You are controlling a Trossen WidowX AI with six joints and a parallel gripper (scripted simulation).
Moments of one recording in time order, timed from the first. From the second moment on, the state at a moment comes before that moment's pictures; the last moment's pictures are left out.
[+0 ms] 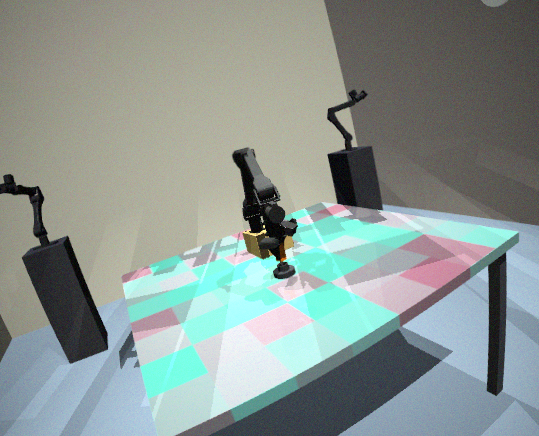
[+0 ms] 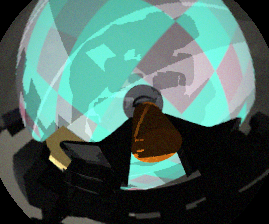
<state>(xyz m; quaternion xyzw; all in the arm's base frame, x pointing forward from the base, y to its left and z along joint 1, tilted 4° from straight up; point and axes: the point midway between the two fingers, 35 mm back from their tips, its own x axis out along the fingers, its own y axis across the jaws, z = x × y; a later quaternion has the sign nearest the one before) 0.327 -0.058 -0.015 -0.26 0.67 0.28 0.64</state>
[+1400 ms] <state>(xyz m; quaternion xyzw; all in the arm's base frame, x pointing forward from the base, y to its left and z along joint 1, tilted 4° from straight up) 0.326 -0.058 -0.016 -0.19 0.70 0.21 0.66</state>
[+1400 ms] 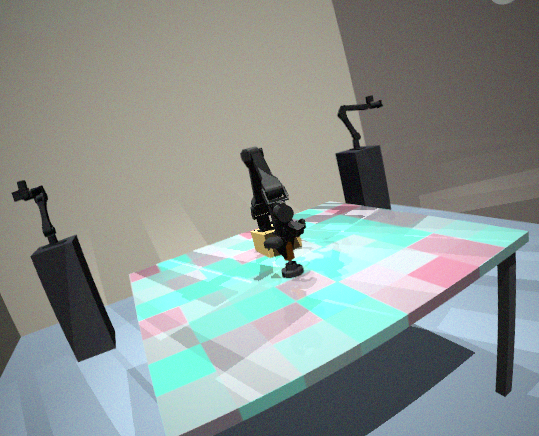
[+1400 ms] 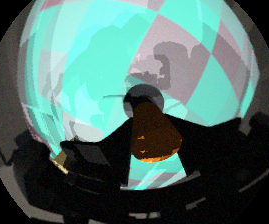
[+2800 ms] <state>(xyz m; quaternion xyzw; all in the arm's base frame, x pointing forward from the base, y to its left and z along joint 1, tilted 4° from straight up) 0.325 -0.058 -0.017 -0.12 0.71 0.13 0.68</state>
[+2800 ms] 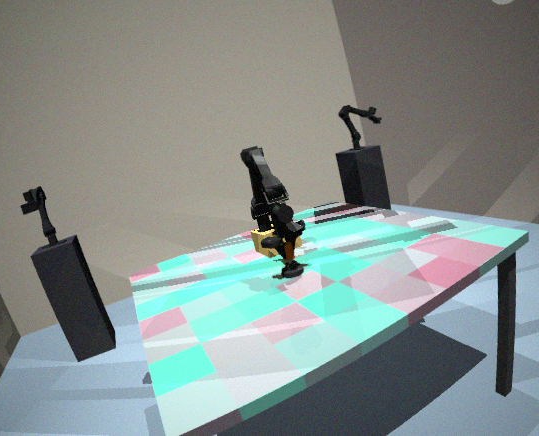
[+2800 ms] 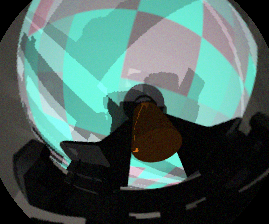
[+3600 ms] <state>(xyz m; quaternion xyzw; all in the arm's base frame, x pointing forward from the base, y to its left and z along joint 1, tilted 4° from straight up) 0.323 -0.058 -0.014 -0.05 0.72 0.06 0.69</state>
